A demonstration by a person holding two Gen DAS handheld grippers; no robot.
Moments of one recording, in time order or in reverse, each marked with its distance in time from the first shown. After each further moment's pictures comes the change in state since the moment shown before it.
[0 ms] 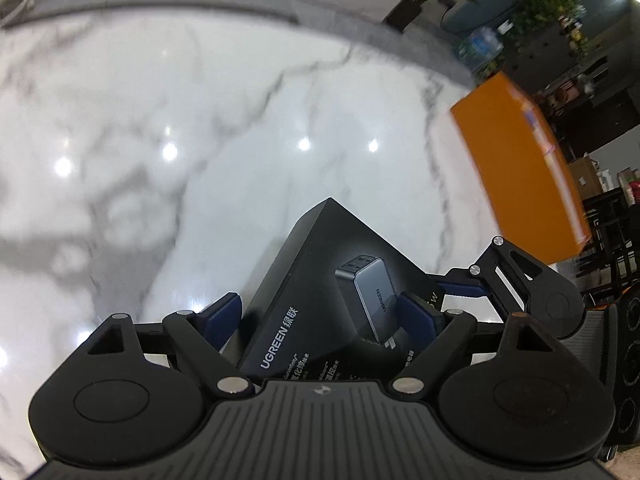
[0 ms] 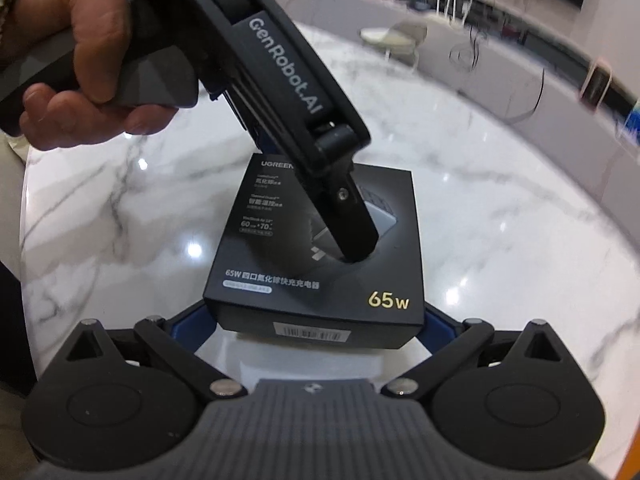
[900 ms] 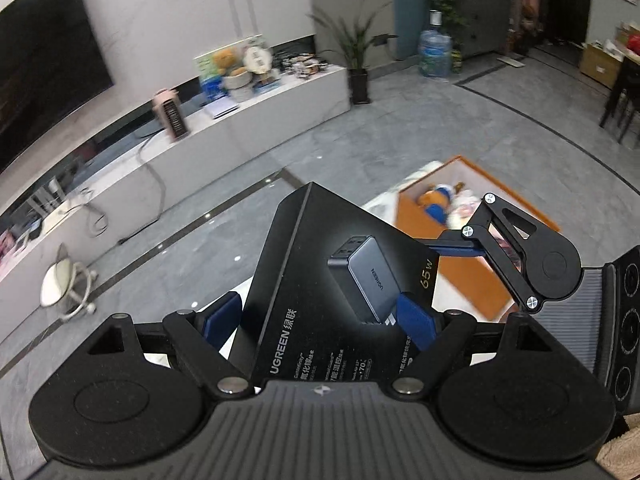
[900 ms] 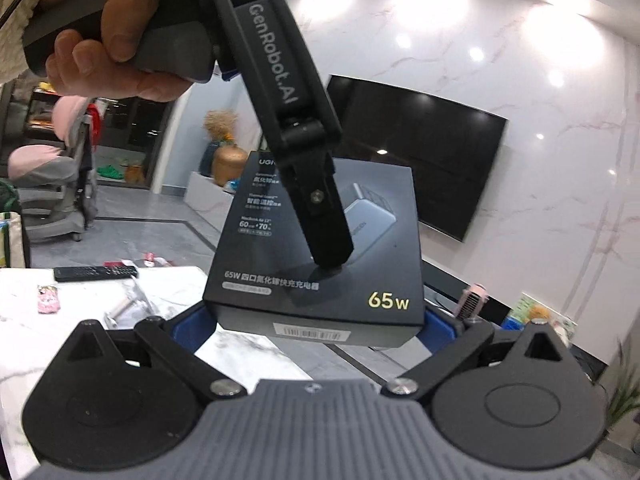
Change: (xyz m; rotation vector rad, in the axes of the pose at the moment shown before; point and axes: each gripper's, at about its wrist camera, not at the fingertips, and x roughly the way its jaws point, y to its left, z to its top) left arm -0.168 -0.292 0.070 0.570 -0.213 0.379; right arm -0.216 -0.035 0.052 -0.130 -0.596 -0.339
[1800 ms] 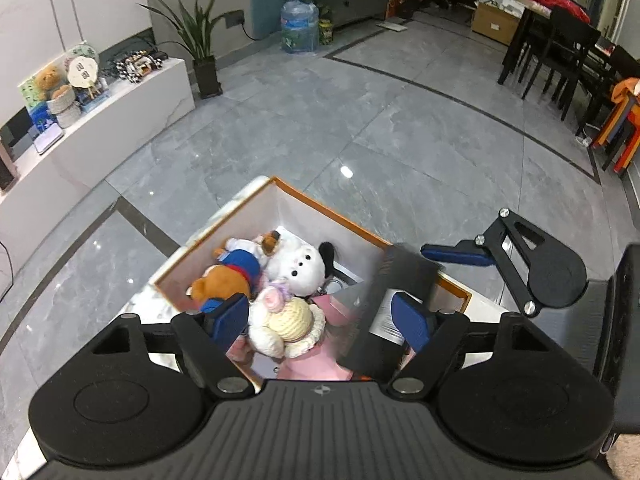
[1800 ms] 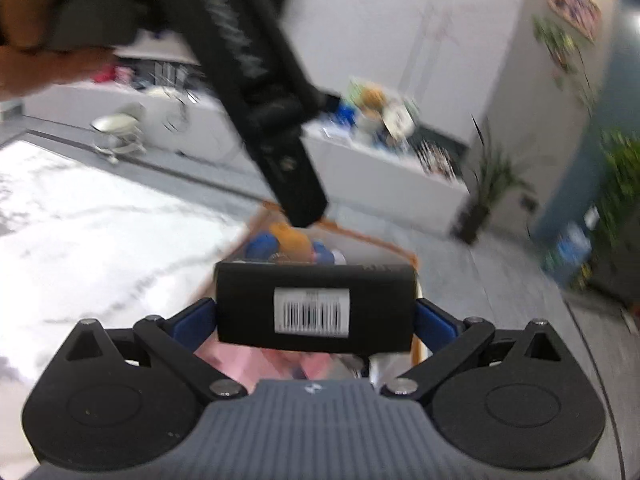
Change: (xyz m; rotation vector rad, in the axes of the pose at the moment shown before) left arm 0.230 -0.211 0.093 0.178 0.053 -0.315; right arm -0.084 -0.147 -0.183 0.310 0.529 -0.398
